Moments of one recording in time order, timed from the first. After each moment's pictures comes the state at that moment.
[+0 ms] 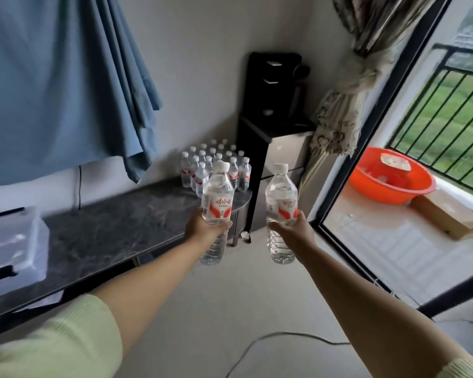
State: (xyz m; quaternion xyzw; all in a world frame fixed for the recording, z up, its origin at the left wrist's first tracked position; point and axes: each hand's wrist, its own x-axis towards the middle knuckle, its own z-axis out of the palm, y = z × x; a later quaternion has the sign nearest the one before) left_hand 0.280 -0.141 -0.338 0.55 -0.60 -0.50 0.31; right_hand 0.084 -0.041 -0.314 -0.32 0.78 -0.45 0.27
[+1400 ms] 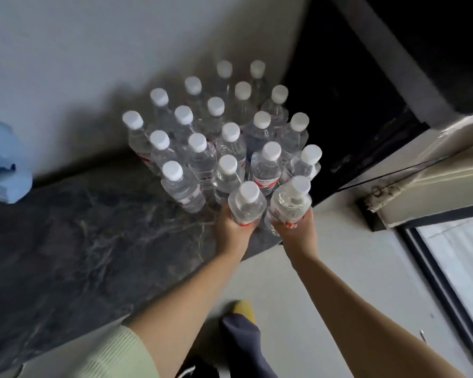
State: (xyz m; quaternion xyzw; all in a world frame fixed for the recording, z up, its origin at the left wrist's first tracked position) left_hand 0.012 -0.607 -0.675 0.66 -0.46 -0.46 0.39; right_hand -0.110 -0.572 -0.662 -0.27 0.79 -0.40 0.37
